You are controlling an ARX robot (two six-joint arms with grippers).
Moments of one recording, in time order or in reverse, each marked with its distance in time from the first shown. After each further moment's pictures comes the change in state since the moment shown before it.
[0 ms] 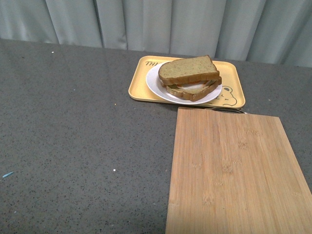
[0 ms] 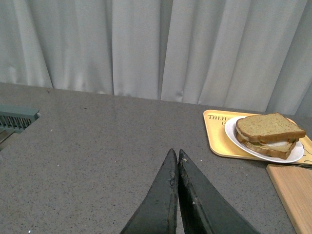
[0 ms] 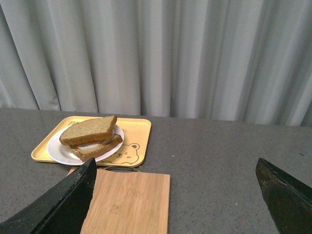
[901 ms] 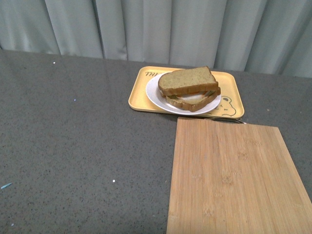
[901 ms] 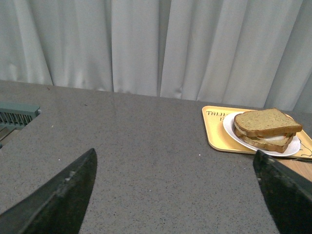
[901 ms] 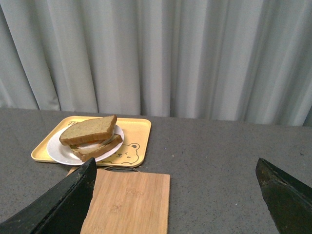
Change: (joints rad) left arm 0.000 -0.186 0.000 -0.192 0.002 0.000; right arm 0.000 0.000 0.000 0.000 0.000 0.000
